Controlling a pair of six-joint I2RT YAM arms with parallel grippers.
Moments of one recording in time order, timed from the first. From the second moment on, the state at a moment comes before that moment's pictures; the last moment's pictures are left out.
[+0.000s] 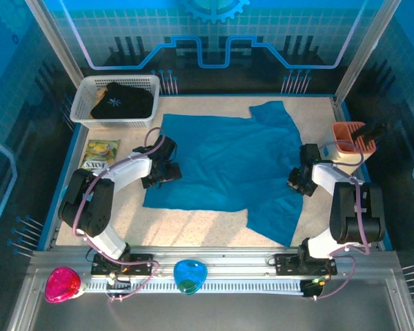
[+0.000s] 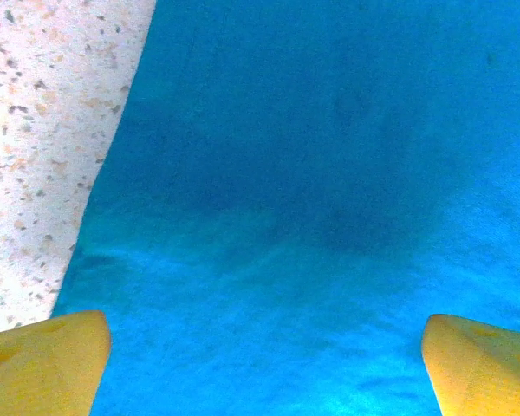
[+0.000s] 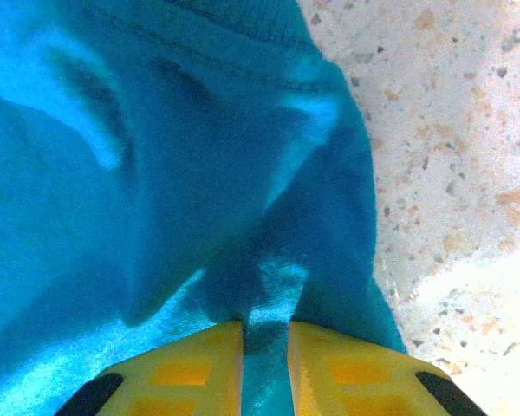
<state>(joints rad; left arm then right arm) -0.35 1.66 1.00 -0.66 -0.13 -0.72 -0.06 1.53 0.77 -0.56 0.02 0.59</state>
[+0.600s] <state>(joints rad) -0.34 1.86 1.14 -0.63 -0.17 -0.72 -0.08 1.72 0.98 -0.55 0.02 0.58</state>
